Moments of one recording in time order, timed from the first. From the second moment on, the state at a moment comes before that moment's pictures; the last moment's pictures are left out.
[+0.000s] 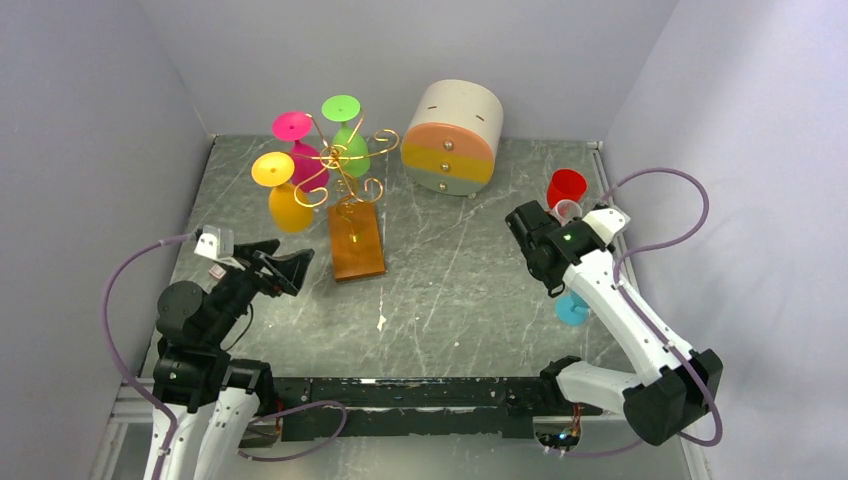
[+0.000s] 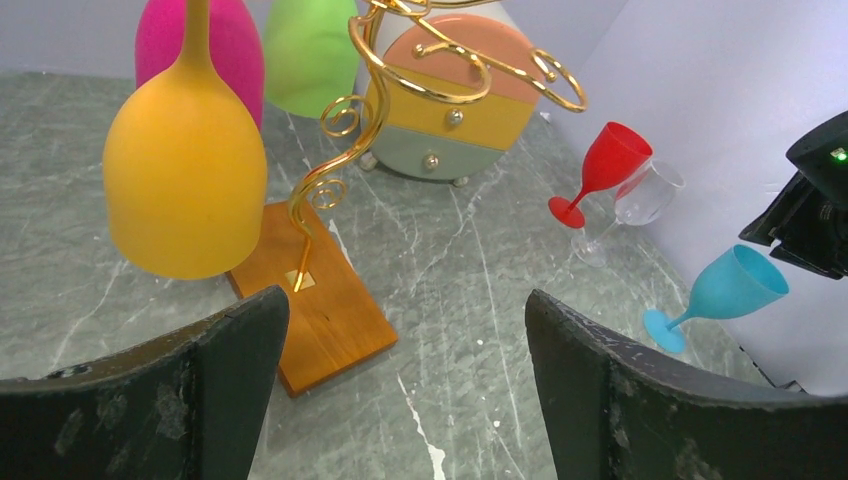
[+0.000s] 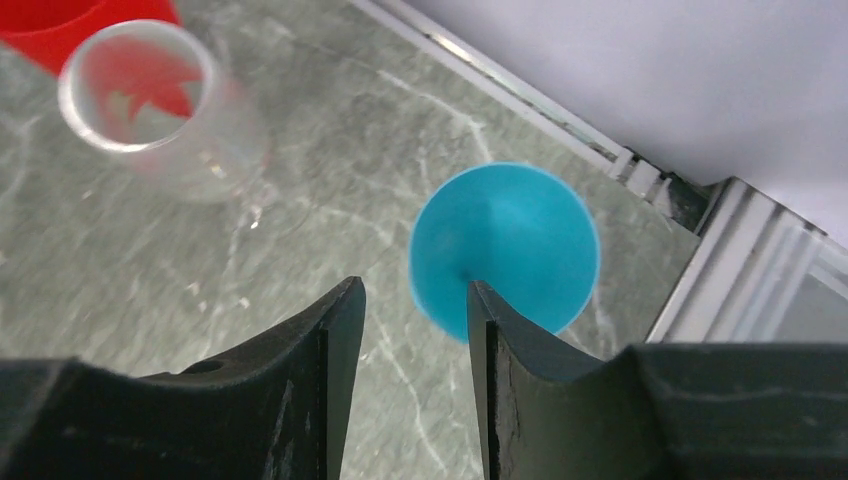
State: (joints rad) left arm -0.13 0.26 0.61 -0.30 0.32 -0.41; right arm 0.49 1.14 1.11 -1.34 1.04 1.28
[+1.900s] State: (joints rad) left arm -0.13 0.28 0.60 -0.24 0.42 -0.41; right arm 0.37 0.80 0.93 -0.86 0.63 0.71
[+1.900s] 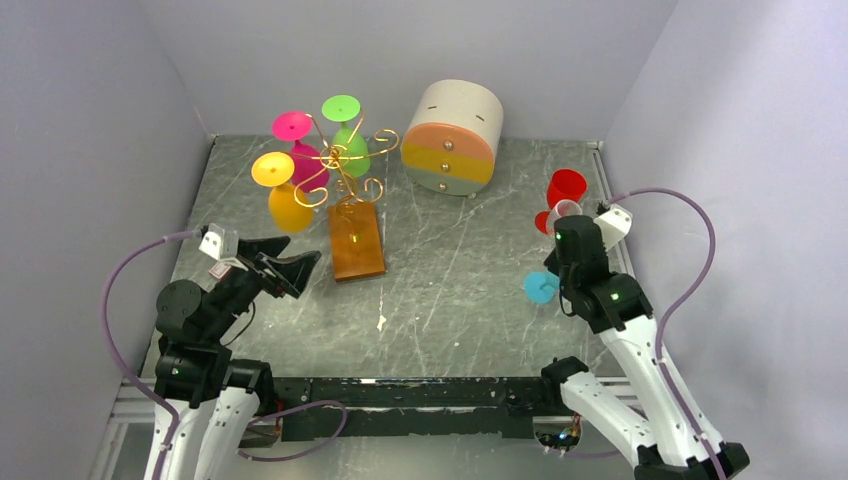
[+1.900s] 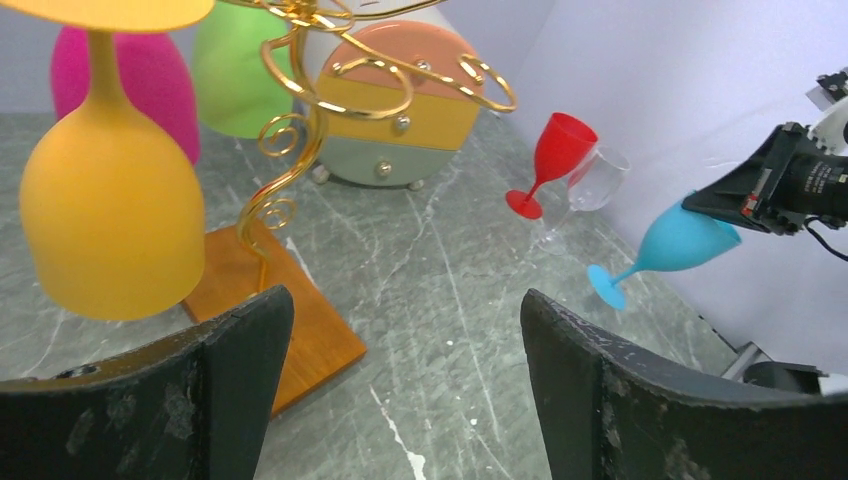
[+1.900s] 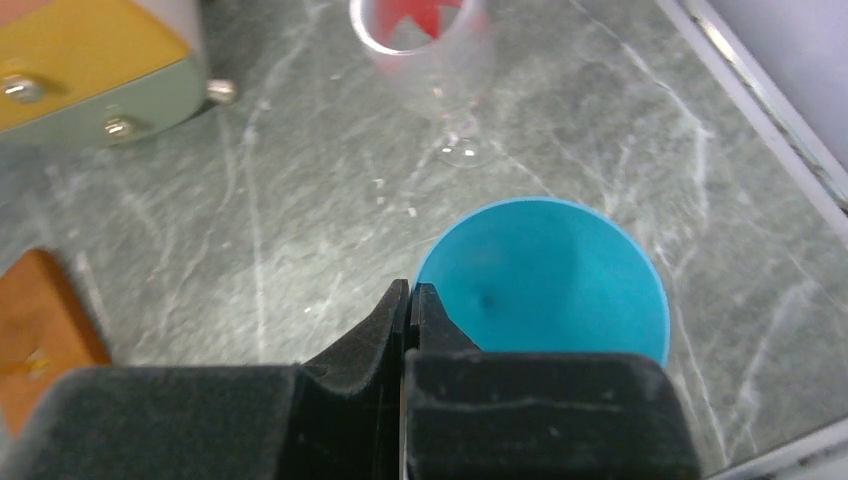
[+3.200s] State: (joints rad) left arm -0.12 0.44 0.60 0.10 1.33 0.34; right arm 0.37 0.70 0.81 0.03 -0.82 0.69
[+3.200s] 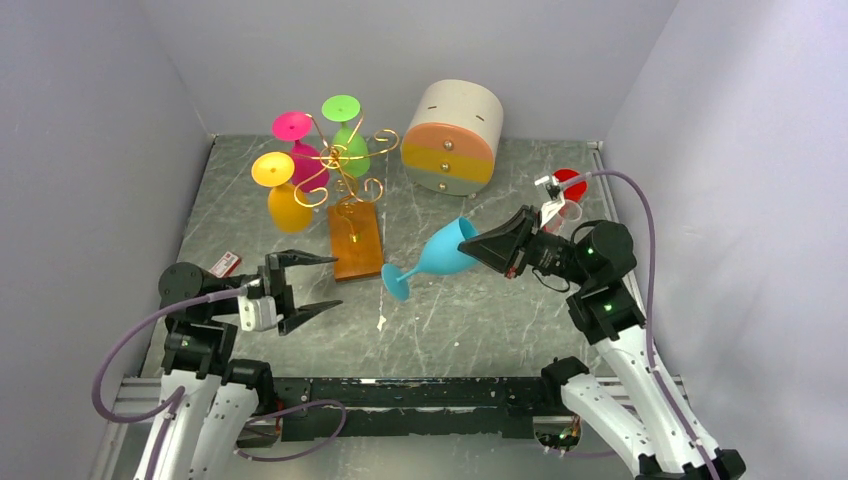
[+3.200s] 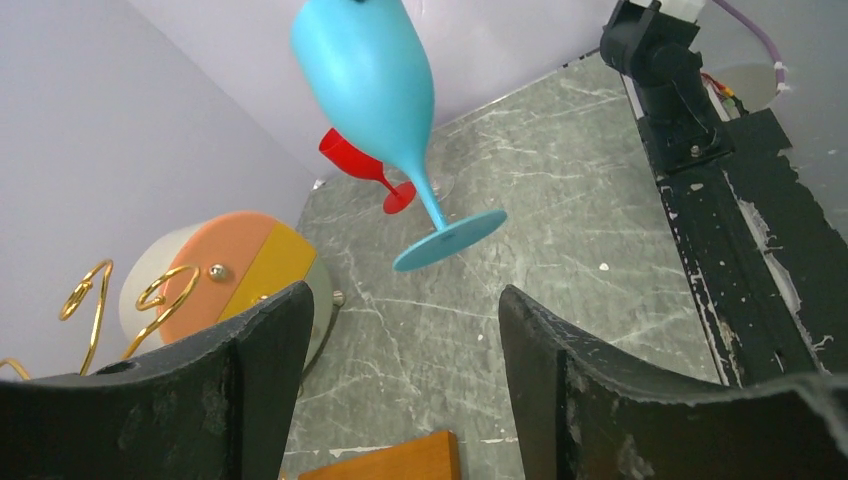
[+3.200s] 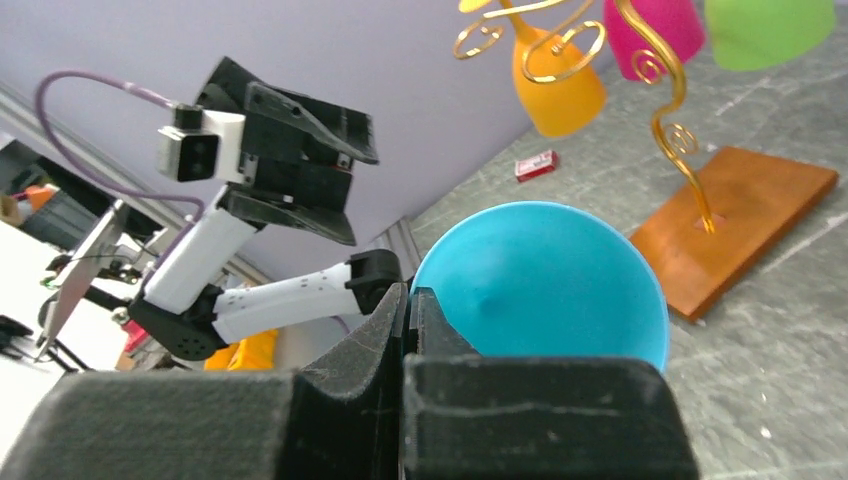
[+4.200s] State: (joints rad) left arm -0.15 0.57 0.71 -0.32 1.40 0.81; right arm 0.64 1.00 0.95 0.33 -0.77 0.80
